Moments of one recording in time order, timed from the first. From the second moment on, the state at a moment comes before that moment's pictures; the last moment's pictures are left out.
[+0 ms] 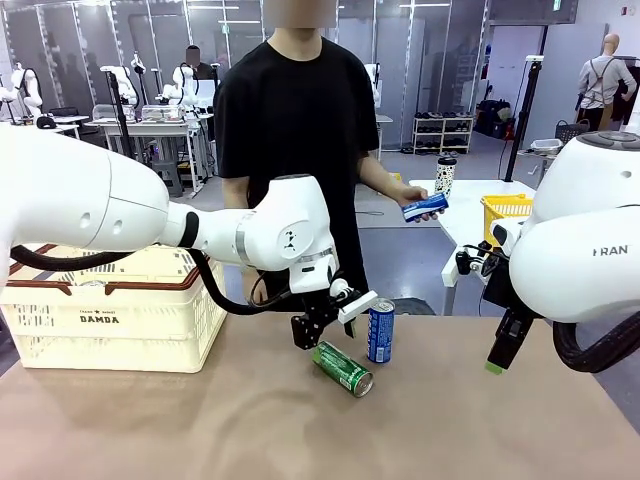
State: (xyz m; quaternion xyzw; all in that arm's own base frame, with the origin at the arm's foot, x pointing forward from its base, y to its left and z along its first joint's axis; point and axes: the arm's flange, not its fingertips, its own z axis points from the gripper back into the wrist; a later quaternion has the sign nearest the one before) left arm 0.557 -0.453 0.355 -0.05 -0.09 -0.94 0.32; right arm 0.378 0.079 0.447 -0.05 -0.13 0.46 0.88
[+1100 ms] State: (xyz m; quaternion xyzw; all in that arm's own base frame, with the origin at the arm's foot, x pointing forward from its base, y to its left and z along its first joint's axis) left arm 0.564 -0.479 0.310 -0.05 -0.05 -0.95 0.32; right arm 0.378 0.079 0.447 -0.05 -0.13 0.46 0.88
